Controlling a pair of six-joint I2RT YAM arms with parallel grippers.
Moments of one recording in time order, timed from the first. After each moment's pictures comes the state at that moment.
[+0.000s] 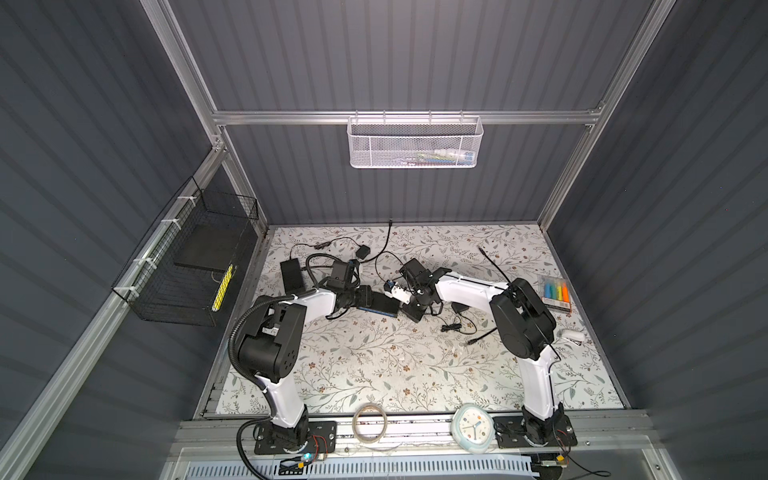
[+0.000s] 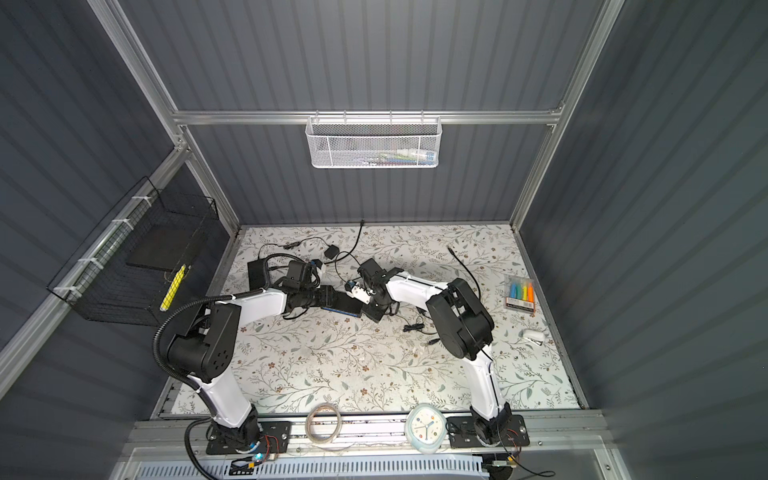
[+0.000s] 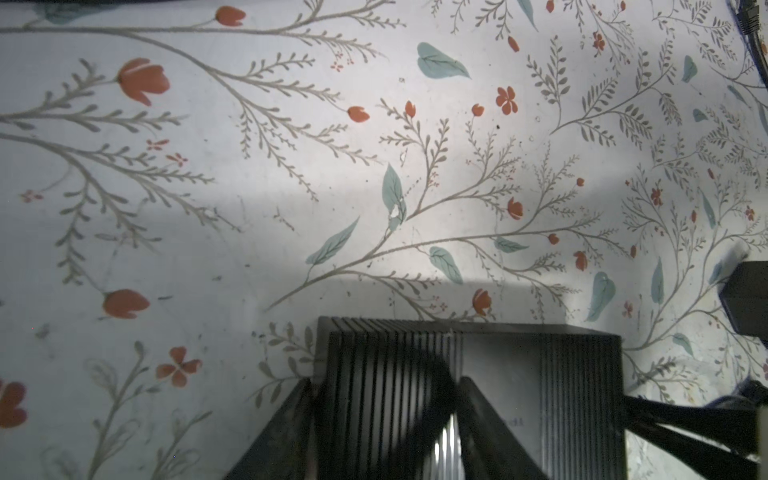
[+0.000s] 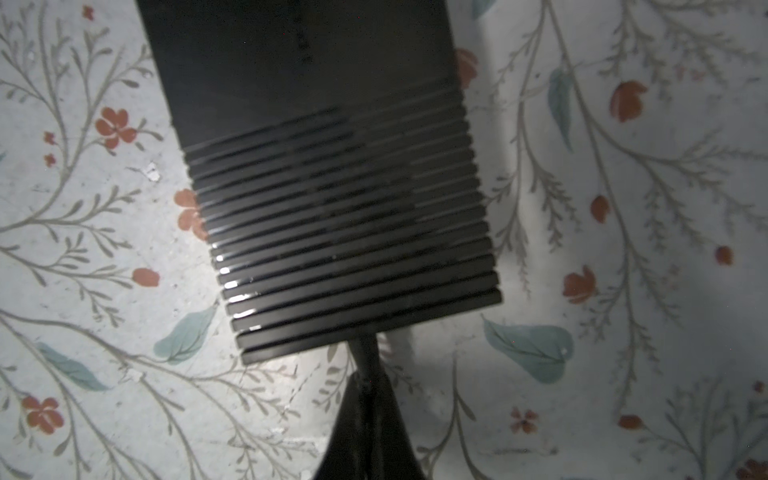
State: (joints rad) left arm -0.35 1.79 0.97 -0.09 0.23 -0.27; right arm 0.70 2.10 1.48 -0.62 -0.13 -0.36
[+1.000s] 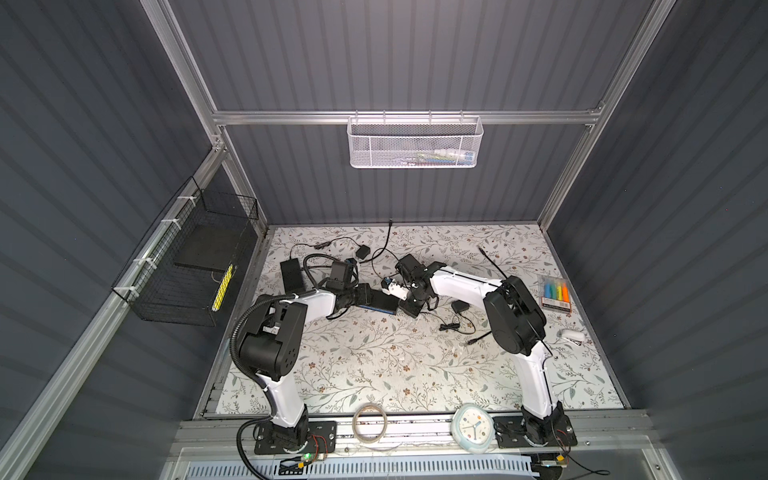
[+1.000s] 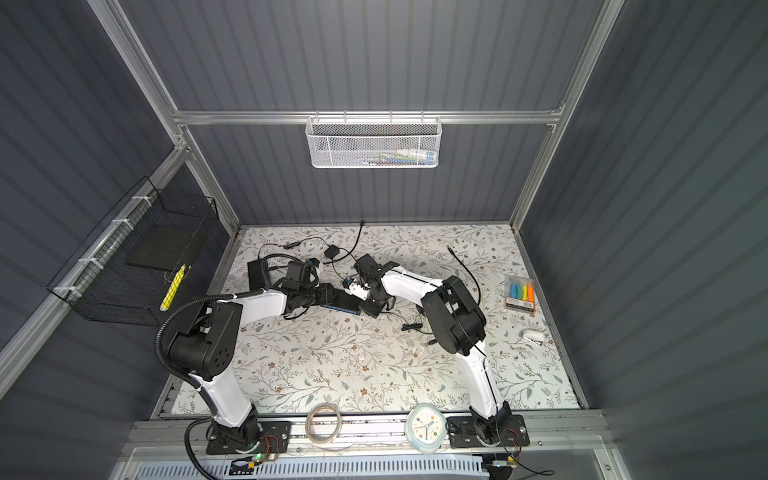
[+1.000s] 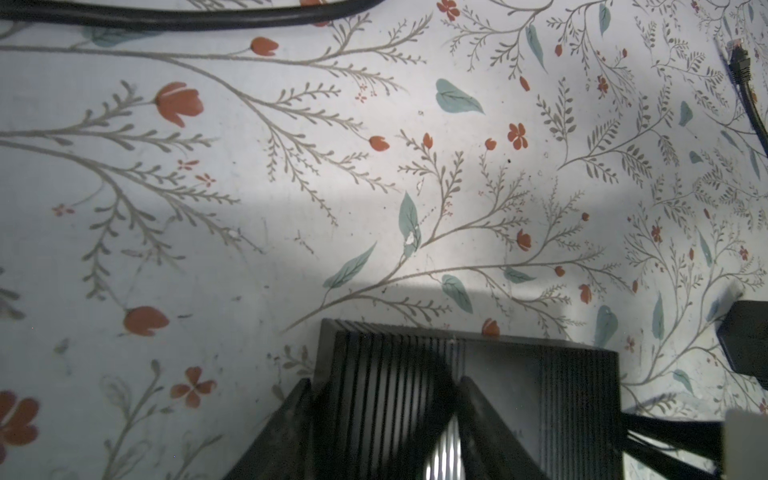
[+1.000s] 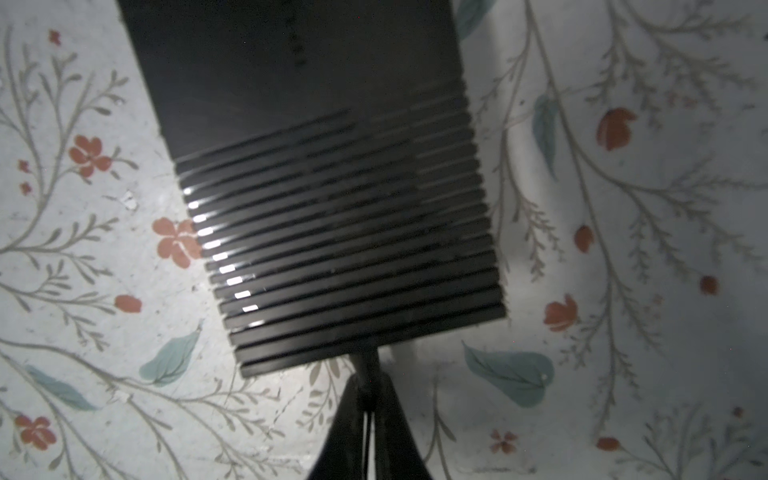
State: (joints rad) left arm -0.35 1.80 0.97 -0.04 0.22 -0.32; right arm 0.70 2.16 1.60 -0.68 -0.12 -0.37
